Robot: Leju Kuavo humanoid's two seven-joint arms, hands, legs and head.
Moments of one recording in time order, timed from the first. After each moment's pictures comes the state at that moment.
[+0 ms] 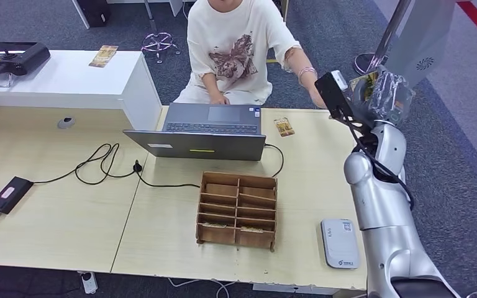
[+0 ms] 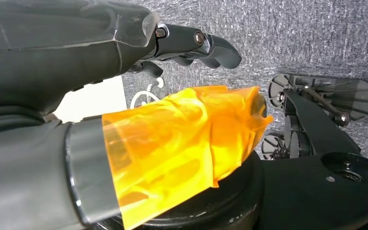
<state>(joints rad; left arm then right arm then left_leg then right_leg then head) -0.08 -0.20 1.29 -0.23 -1.06 -0.04 0.00 -0.71 0.09 0.05 -1.12 1.15 -0.40 0.04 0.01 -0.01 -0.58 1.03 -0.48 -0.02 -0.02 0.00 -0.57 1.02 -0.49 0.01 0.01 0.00</state>
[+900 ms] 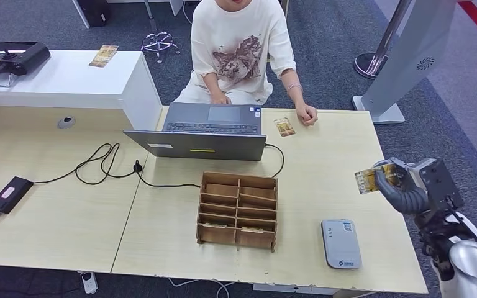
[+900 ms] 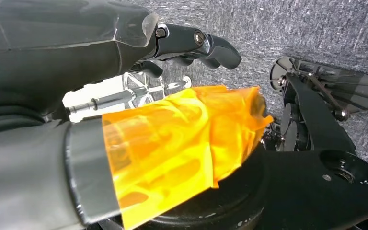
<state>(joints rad) -0.07 -0.22 1.38 -0.23 -0.95 -0.04 -0.02 -0.14 -0.31 -0.09 -1.57 -0.13 0.29 -0.13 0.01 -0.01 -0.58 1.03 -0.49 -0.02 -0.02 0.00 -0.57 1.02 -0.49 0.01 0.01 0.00</state>
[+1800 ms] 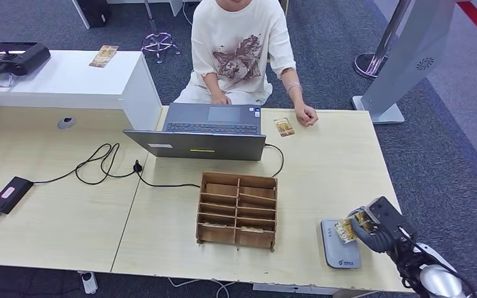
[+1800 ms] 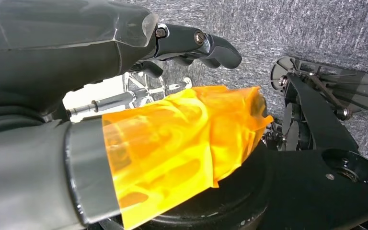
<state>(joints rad) -0.07 -0.23 1.39 -0.23 -0.98 -0.04 -0.03 -0.06 -0.34 0.06 -1.35 -0.05 0.29 -0.12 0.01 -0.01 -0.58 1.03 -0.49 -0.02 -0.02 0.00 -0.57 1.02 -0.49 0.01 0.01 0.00</state>
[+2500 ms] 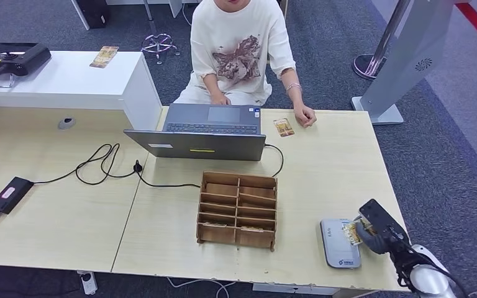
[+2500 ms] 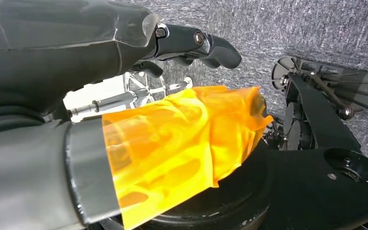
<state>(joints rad) -0.07 -0.23 1.39 -0.23 -0.97 -0.04 -0.02 -0.10 -0.33 0.09 -1.23 0.18 0.17 -0.06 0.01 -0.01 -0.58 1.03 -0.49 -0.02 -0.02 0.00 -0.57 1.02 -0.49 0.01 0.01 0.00</state>
